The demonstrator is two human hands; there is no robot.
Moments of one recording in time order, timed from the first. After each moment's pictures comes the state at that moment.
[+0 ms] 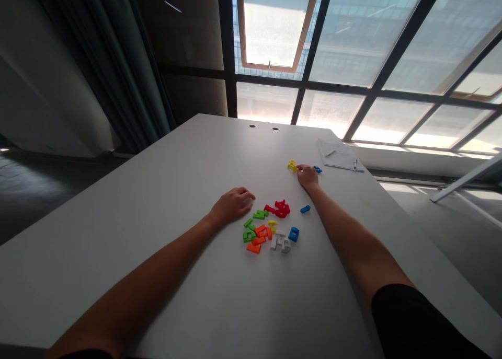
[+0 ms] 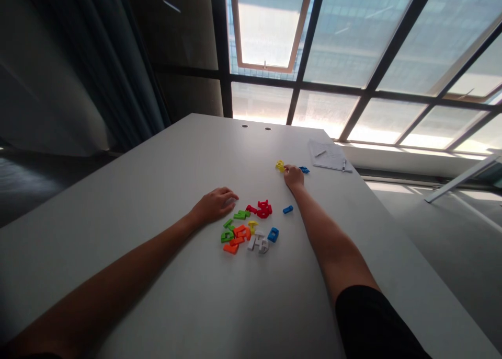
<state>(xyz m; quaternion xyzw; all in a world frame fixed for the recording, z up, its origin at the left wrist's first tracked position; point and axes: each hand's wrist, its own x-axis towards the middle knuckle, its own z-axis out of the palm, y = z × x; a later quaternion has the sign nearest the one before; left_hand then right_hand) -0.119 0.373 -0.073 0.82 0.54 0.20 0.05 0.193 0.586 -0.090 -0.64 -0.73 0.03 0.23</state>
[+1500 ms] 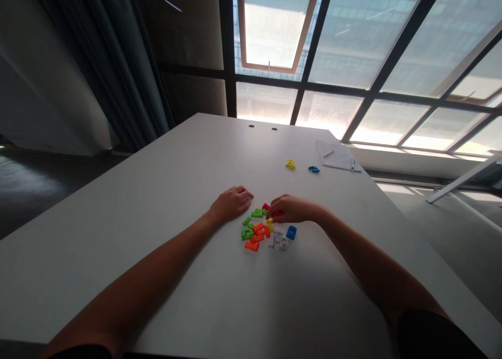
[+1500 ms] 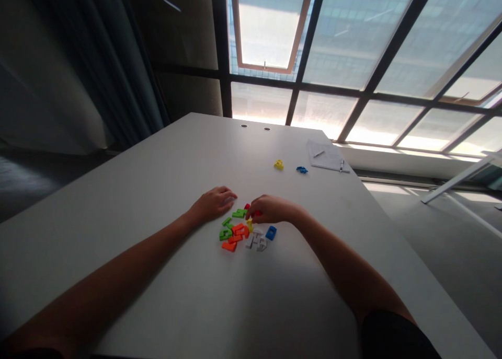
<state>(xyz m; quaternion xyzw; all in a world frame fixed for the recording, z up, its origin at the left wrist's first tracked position) -0.120 0.375 -0.078 0.82 0.53 0.20 0.03 0.157 0.423 -0.003 -0.14 -0.95 0.26 0.01</state>
